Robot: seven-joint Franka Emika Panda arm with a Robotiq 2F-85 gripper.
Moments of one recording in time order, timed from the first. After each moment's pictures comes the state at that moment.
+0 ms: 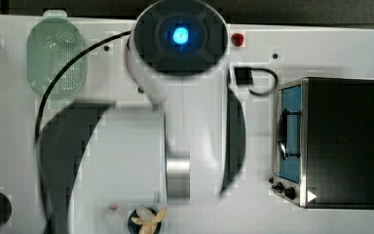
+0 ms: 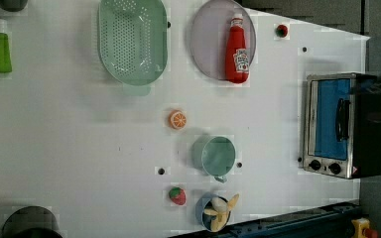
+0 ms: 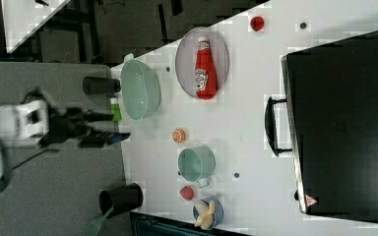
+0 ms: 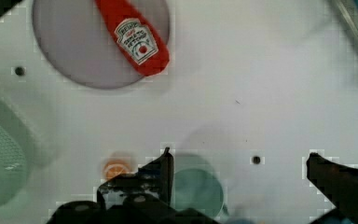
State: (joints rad) arm -0.07 0.02 0.12 -1.73 0.01 0.09 -0.11
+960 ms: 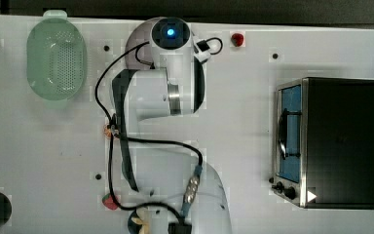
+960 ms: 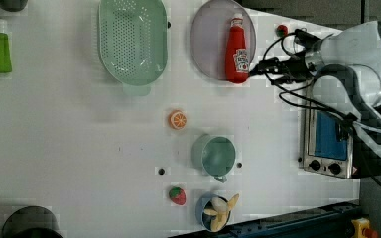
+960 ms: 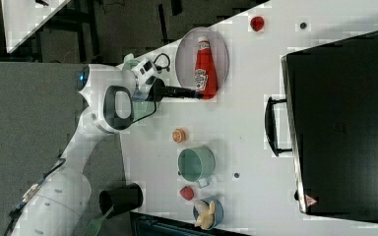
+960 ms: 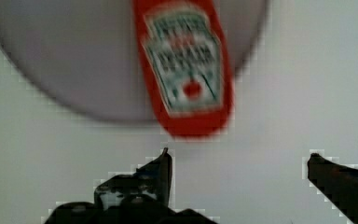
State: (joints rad) arm -0.03 0.54 0.12 -1.77 -0.09 0.62 -0.47
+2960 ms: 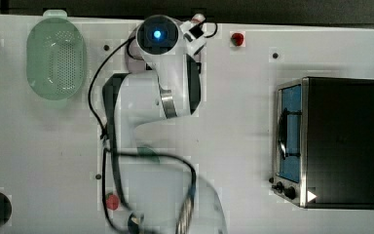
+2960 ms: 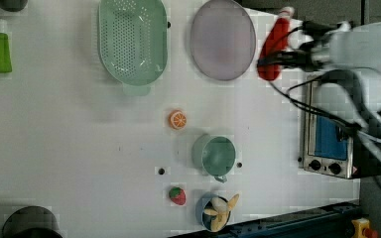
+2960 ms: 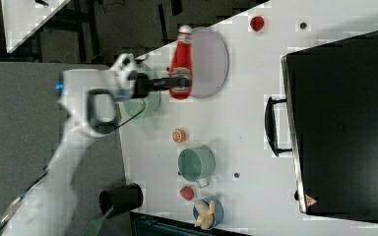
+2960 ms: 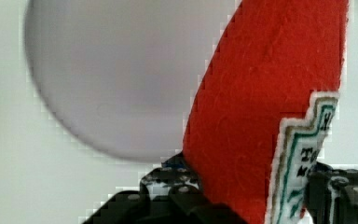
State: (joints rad) arm -0.02 0.43 0.12 -1.79 -0.16 0.65 -0.54
